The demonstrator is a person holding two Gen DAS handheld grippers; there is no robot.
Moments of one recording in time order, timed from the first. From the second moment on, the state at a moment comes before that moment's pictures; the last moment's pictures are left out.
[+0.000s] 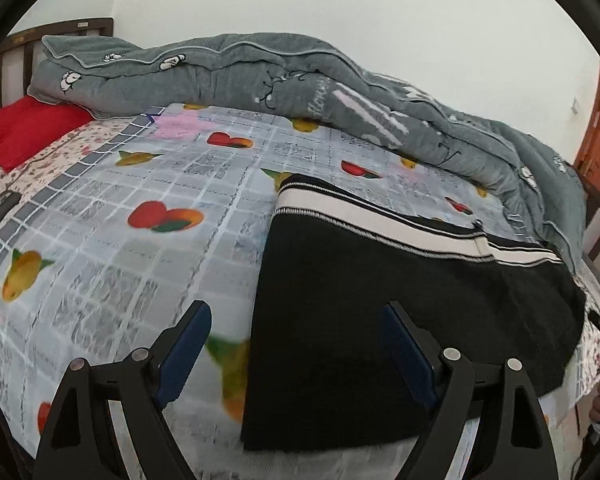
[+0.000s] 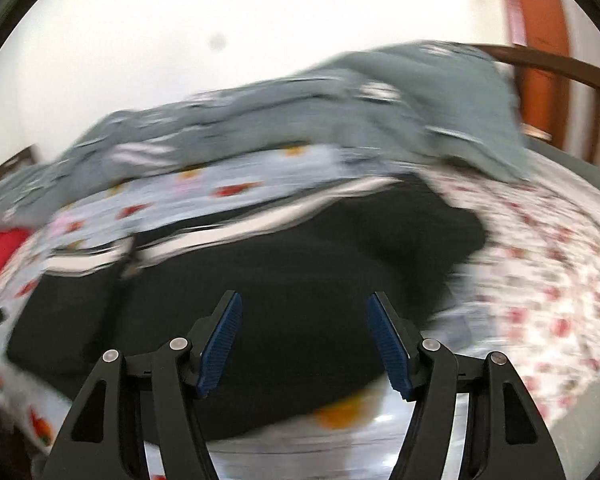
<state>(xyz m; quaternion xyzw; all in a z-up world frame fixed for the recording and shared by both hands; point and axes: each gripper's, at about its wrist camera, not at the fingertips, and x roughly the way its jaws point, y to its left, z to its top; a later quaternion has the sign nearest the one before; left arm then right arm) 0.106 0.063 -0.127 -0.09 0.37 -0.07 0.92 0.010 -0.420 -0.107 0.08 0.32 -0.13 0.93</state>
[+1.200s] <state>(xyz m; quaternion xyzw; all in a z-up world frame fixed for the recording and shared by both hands) 0.209 0.065 -0.169 -0.17 0.49 -0.09 0.85 0.088 -0.533 -0.167 0.25 0.36 -0.13 0.89</state>
